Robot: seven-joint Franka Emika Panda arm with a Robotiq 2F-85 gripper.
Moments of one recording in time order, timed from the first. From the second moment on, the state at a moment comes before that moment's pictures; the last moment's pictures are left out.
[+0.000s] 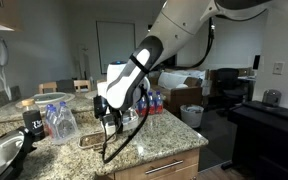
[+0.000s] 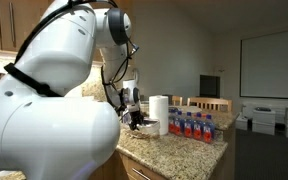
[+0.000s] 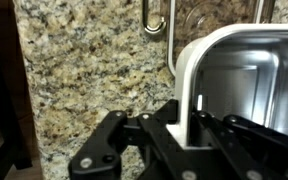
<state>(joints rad) 0.57 0.45 -0.10 -1.98 -0.14 2.67 2.27</state>
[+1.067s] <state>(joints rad) 0.31 0.28 -0.05 -2.27 -0.17 2.85 2.00</state>
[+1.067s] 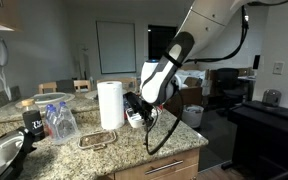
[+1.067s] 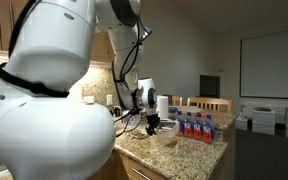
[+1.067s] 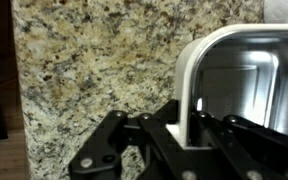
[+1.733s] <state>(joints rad) 0.27 0.11 -0.03 -2.49 -0.14 2.88 1.98</state>
